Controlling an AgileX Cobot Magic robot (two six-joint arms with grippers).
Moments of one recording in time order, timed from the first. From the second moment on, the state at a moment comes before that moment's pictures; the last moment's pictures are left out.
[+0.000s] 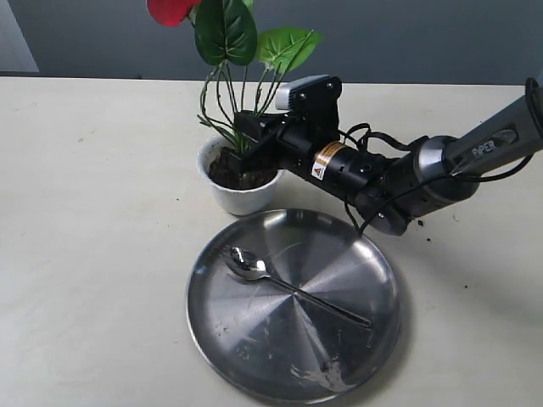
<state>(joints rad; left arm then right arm) -0.08 0.00 0.00 0.66 -0.15 -0.67 0.67 2.15 -0.98 -0.33 -0.97 0.35</state>
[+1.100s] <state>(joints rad) -0.08 0.00 0.00 0.66 -0.15 -0.67 0.67 2.20 -1.00 -0.31 -1.15 0.11</state>
